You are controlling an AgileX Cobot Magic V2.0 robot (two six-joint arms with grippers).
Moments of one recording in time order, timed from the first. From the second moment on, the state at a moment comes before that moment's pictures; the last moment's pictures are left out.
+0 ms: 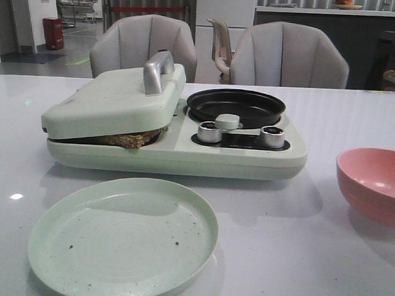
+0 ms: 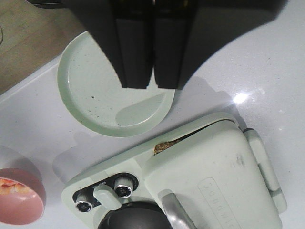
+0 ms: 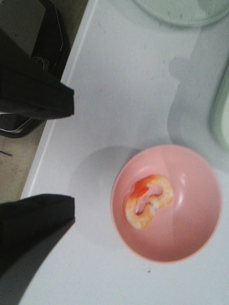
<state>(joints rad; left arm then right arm) -0.52 0.80 -0.83 -0.10 0.76 0.10 0.29 0.92 -0.77 -0.11 0.88 0.12</state>
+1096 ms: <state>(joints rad) -0.52 0.80 -0.83 -0.11 0.75 0.10 -0.04 1.75 -1.08 -0.16 0.67 0.10</state>
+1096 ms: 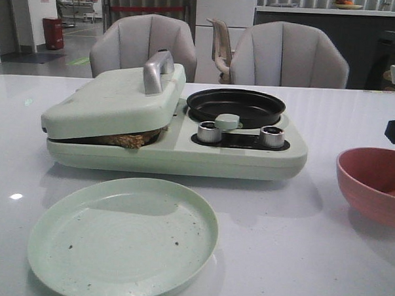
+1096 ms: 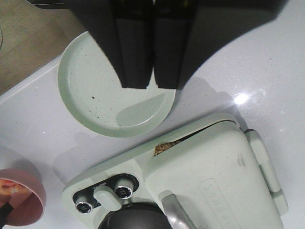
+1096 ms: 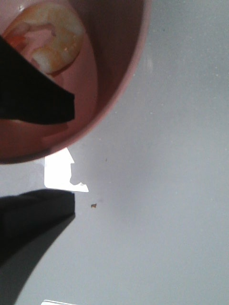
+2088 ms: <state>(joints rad) -0.52 0.80 -0.83 -0.11 0.75 0.10 0.35 1.68 -1.59 -0.68 0.70 -0.02</state>
